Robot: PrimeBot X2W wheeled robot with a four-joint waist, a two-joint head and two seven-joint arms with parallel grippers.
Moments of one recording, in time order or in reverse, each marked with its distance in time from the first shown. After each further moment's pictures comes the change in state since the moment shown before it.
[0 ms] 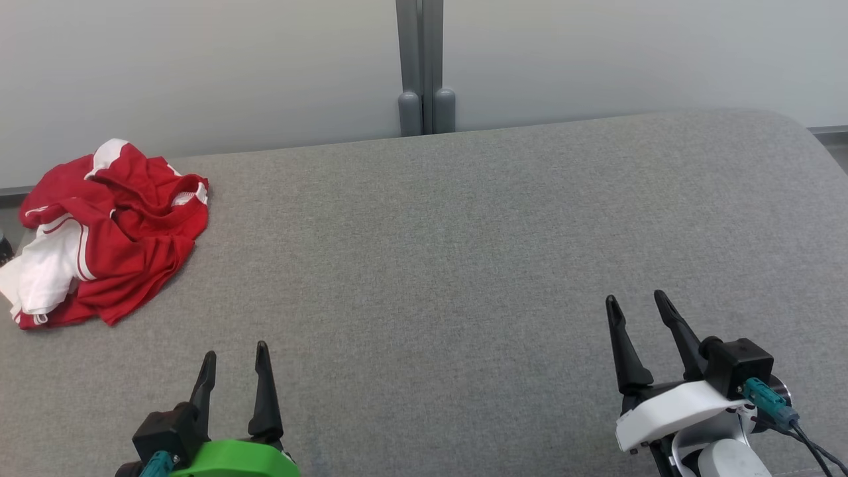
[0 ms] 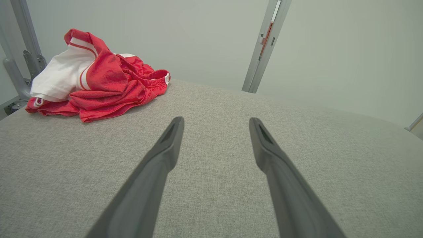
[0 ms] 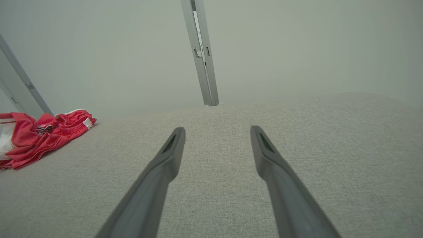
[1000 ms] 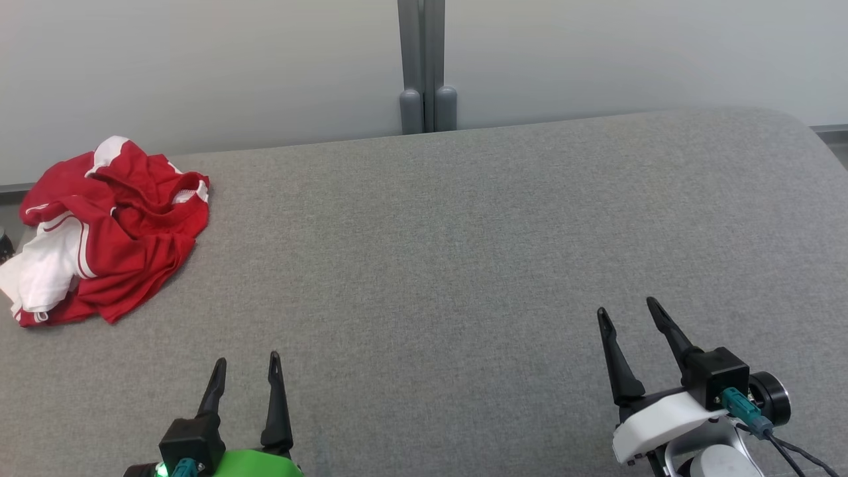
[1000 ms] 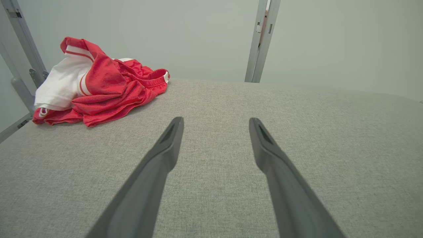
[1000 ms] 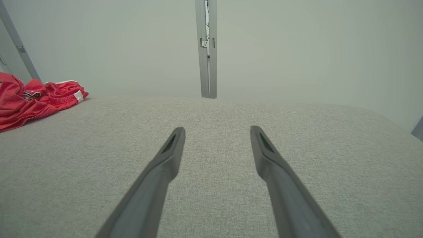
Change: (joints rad) left arm 0.000 0.002 -0.026 0.054 0.111 0.023 -0.042; right arm -0.002 -0.002 0.002 0.049 -0.161 0.000 -0.043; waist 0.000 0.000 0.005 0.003
